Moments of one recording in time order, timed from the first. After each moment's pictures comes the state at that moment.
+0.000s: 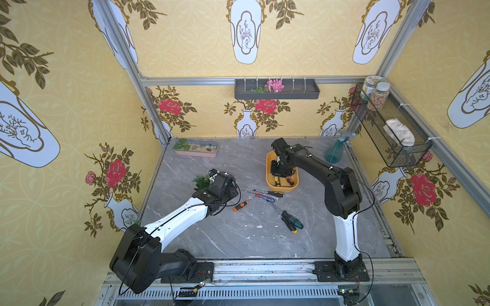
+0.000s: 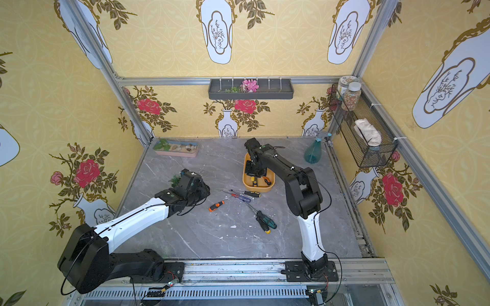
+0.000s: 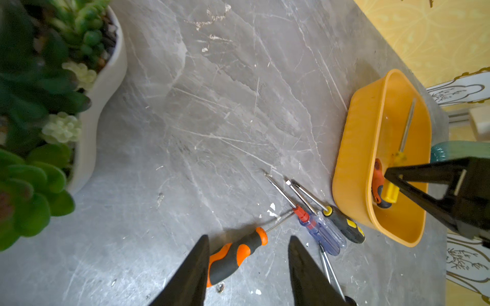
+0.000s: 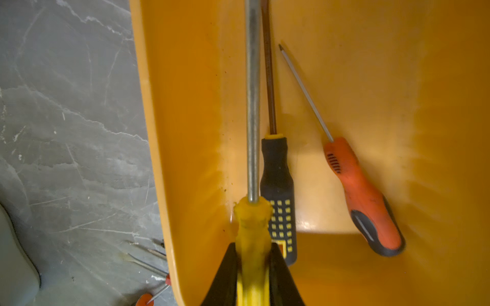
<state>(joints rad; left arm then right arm) -0.57 1.30 0.78 -0.36 -0.16 -0.96 0.45 2.14 1.77 -0.90 -0.06 0.56</state>
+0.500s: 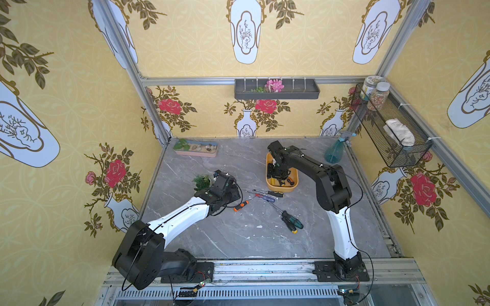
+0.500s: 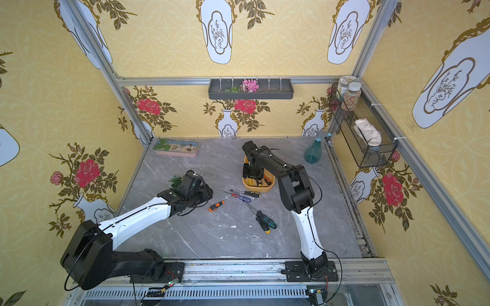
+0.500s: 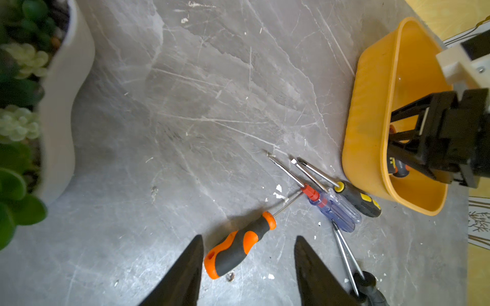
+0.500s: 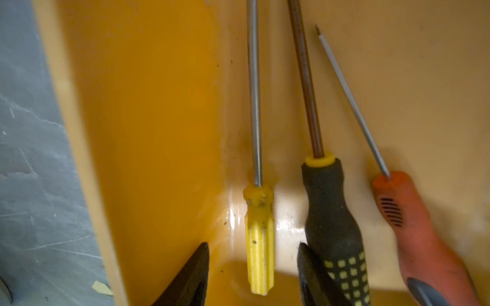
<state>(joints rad) -0.57 1.33 0.78 -0.36 -0.09 -0.85 0.46 2.24 1.83 -0.90 -0.10 0.53</state>
